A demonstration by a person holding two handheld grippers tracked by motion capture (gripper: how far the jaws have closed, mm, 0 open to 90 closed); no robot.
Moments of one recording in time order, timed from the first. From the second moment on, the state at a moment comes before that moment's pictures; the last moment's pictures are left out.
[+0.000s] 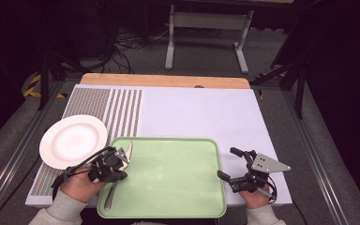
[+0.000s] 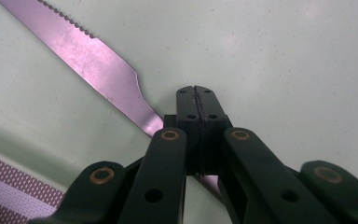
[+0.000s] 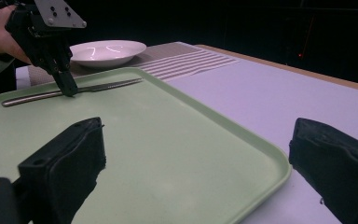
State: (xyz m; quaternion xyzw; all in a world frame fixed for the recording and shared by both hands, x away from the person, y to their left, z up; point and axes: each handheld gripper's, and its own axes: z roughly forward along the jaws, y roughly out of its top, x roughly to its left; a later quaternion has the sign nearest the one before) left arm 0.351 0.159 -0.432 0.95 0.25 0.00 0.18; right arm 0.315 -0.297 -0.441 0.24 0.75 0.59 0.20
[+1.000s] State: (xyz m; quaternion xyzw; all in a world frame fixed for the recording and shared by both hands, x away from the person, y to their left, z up) left arm 0.352 0.176 -0.433 0.94 0.30 0.00 0.18; right arm 0.315 -0.296 -0.441 0.24 0.75 0.59 0.20
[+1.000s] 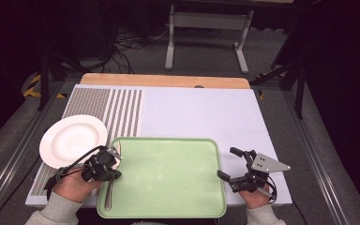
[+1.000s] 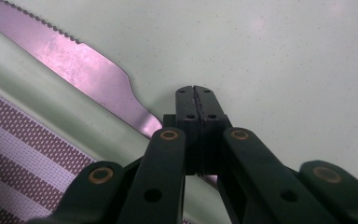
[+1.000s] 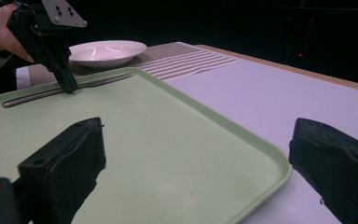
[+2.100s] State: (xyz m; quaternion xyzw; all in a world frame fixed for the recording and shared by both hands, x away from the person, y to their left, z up) left arm 0.337 0.209 -0.386 0.88 0.24 0.04 0.40; right arm 0.315 -0.294 -0.441 0.24 0.75 0.59 0.20
